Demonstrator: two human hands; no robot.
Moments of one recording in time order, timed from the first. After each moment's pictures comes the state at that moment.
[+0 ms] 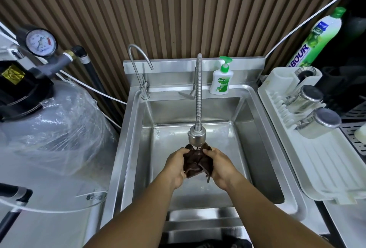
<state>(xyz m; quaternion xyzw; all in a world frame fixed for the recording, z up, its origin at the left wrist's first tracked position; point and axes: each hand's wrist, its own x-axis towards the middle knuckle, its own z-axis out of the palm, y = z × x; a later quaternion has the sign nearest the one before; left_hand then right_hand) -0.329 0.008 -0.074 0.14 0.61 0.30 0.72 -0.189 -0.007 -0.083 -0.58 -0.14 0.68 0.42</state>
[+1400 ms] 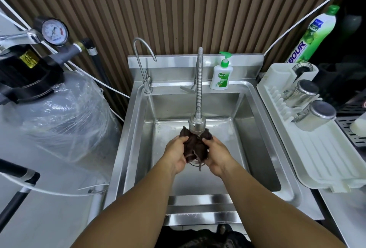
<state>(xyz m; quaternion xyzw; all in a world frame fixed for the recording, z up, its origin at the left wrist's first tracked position) -0.329 0.001 -0.059 0.15 0.59 0.37 0.70 -0.203 -0.016 -0.064 -0.58 -0.16 0.67 0.44</state>
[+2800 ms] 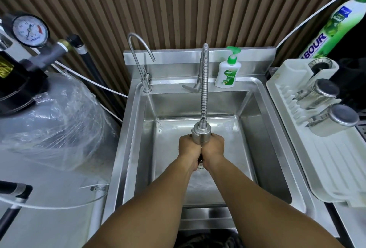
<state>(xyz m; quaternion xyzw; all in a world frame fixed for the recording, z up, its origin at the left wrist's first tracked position) -0.292 0.039 -0.063 0.22 0.67 0.31 0.63 -0.231 0.043 -0.087 -0.71 -0.17 0.54 0.42</state>
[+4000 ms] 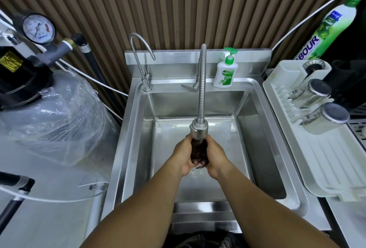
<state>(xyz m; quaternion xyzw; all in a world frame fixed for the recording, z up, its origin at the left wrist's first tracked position) -0.310 0.018 -0.064 0.15 0.60 0.29 0.73 -0.217 0.007 -0.077 -0.64 -0.18 0.65 0.36</state>
